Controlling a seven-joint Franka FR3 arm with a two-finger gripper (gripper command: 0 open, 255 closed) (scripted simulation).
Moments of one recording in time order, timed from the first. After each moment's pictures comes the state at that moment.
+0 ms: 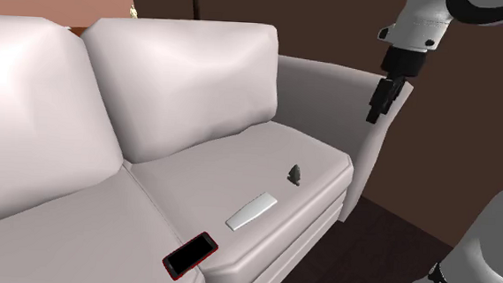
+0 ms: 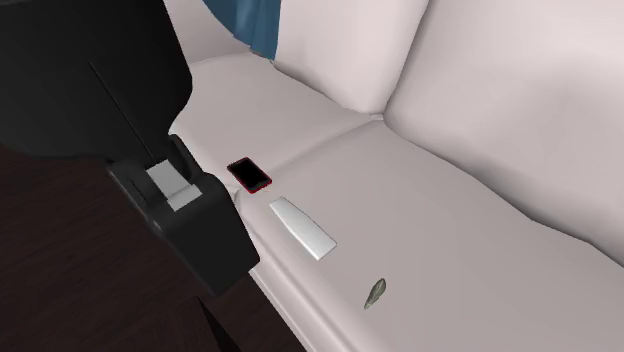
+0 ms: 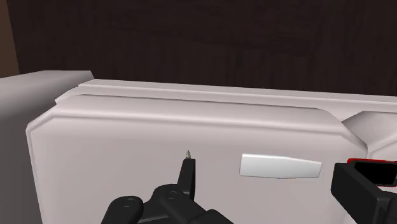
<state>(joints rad) 0.01 -0.77 0.06 -2.28 0.07 1.57 -0.07</state>
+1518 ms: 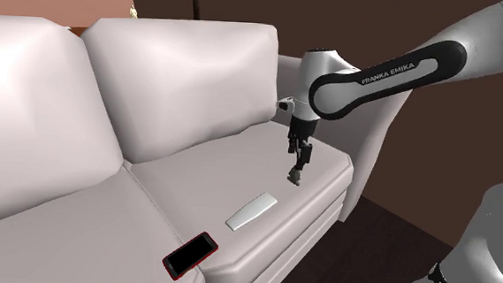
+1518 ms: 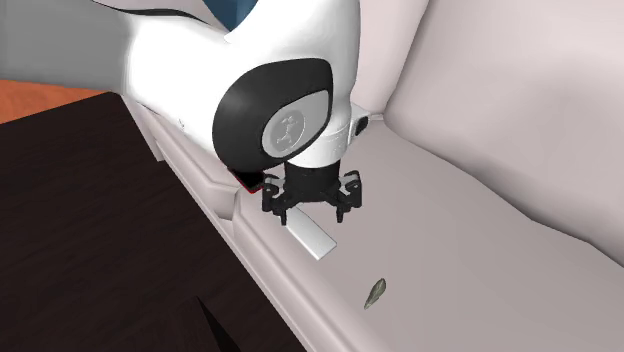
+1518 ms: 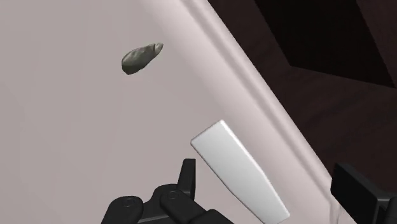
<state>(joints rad) 0.21 -0.14 0.02 -2.29 0.02 2.16 -0.77</state>
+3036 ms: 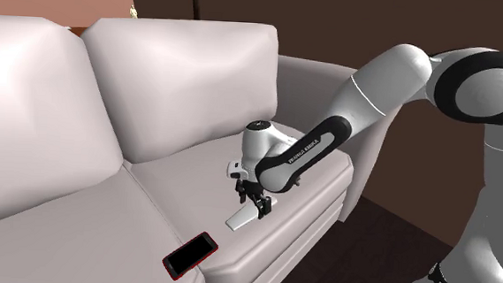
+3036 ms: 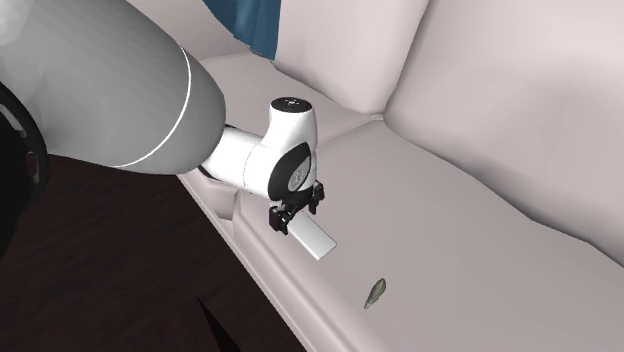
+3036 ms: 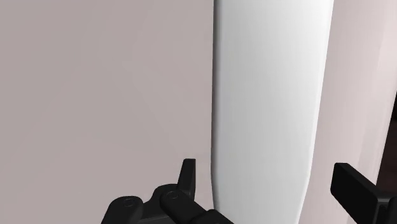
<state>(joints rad) 0.31 0.44 0.11 -2.08 -0.08 2.51 -1.17</state>
